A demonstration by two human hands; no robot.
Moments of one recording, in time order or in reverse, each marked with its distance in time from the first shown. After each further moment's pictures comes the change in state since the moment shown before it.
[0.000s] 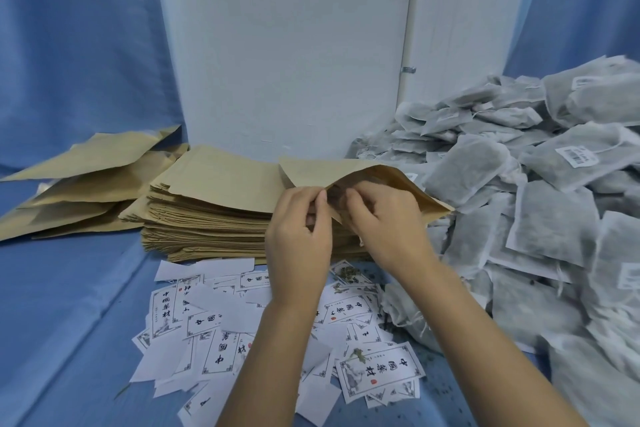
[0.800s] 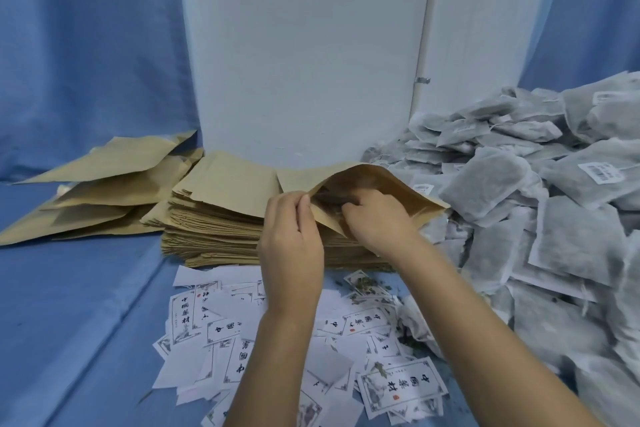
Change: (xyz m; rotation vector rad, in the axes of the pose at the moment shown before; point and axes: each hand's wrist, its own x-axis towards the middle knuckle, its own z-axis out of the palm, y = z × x) left_hand 0.011 -0.010 -0.021 0.050 0.068 -0.123; right_hand 0.035 -0.020 0.021 -0.139 -0.350 0.237
